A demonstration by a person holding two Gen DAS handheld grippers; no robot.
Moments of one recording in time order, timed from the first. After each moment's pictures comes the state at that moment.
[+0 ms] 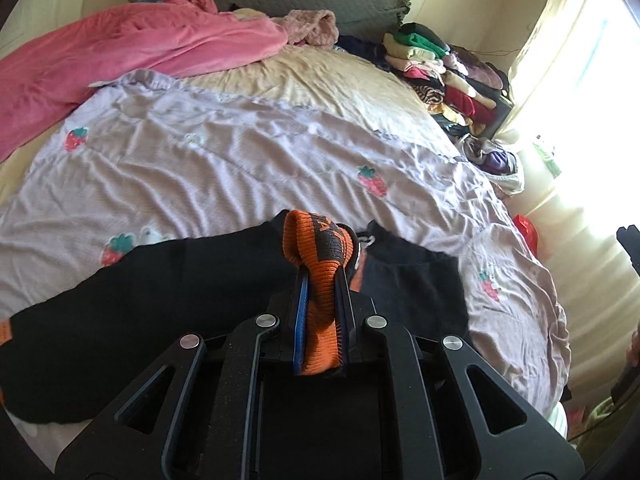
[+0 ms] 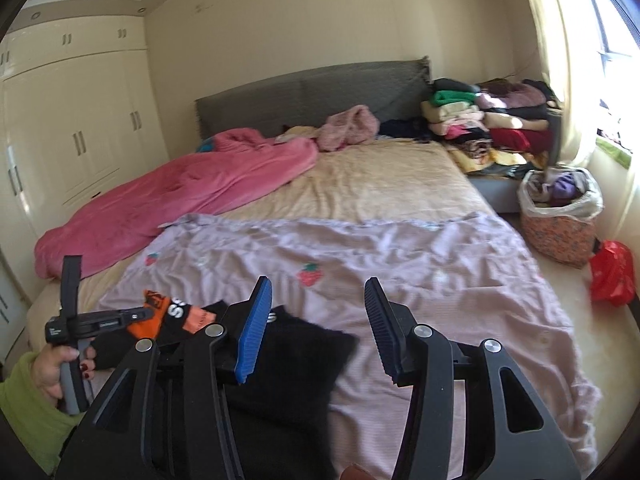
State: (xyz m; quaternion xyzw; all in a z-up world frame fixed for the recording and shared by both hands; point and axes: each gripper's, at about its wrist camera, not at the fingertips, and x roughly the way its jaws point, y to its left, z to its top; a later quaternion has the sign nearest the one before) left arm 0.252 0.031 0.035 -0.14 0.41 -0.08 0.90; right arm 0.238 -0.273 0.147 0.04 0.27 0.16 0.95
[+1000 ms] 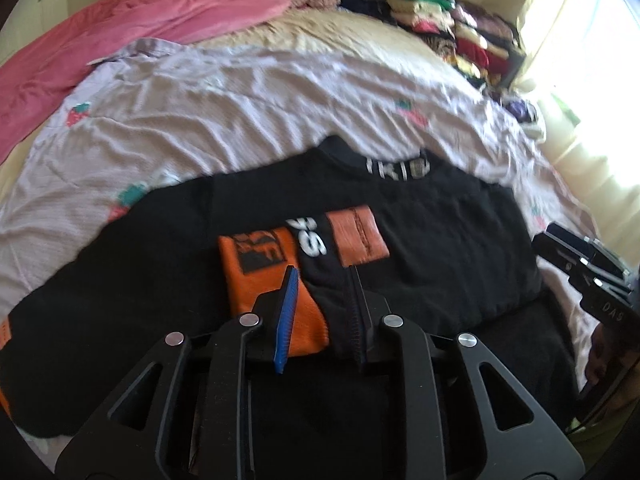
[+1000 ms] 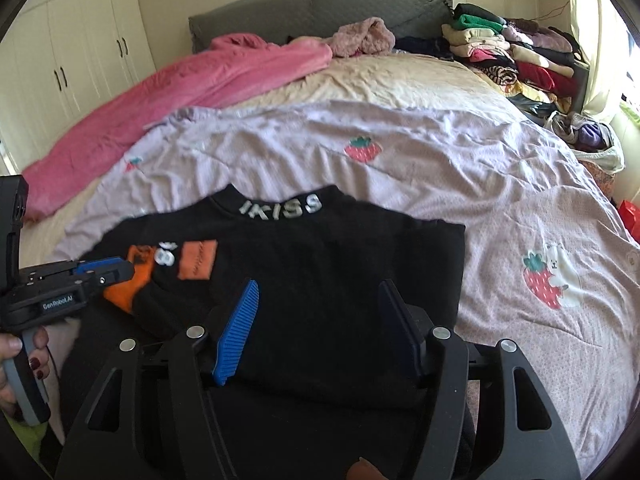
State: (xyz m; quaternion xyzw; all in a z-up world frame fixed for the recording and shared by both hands) left arm 0.248 0.036 -0.043 -0.06 0.47 -0.07 0.88; right arm 0.284 -0.146 -0.020 0.00 0.40 0.14 0.91
